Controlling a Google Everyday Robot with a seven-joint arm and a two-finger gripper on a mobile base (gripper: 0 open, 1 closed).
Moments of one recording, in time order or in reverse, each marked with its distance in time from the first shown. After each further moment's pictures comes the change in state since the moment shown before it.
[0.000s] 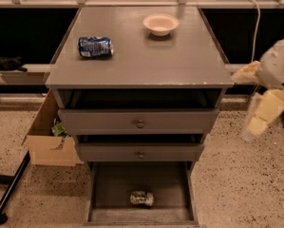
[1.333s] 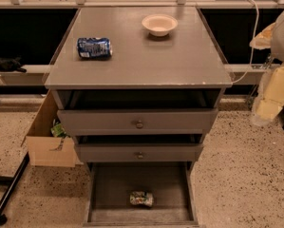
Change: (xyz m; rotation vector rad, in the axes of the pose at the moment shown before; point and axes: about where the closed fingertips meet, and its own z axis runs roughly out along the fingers) arm -0.034 0.015 -0.074 0.261 0.225 -0.032
